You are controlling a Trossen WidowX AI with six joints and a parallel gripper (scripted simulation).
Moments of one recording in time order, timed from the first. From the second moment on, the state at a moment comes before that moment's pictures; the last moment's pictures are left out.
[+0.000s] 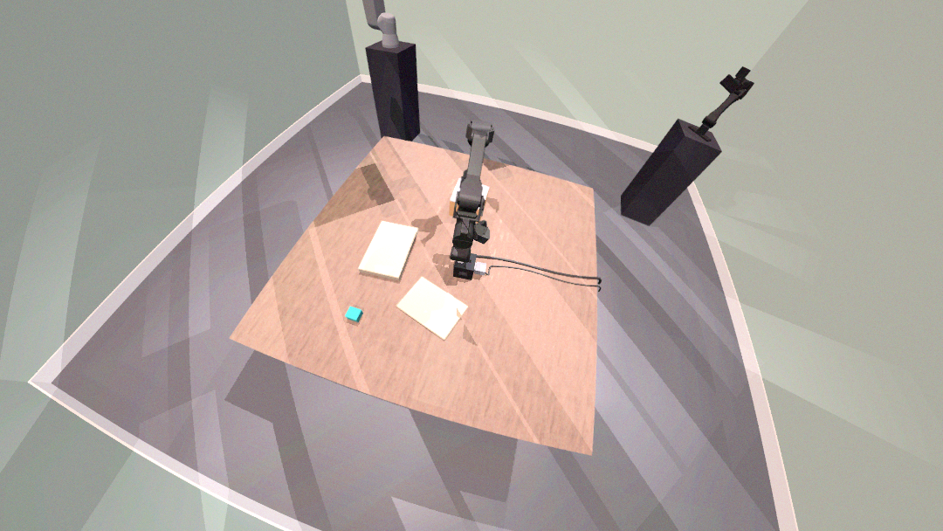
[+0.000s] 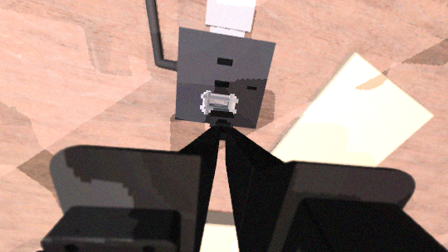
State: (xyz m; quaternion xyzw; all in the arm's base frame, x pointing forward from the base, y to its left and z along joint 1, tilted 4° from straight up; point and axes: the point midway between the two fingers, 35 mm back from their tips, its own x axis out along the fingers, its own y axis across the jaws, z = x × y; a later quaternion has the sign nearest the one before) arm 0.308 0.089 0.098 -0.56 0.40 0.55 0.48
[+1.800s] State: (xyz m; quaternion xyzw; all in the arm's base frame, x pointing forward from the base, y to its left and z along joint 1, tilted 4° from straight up) arm 0.308 0.088 0.093 -0.56 0.41 0.54 0.48
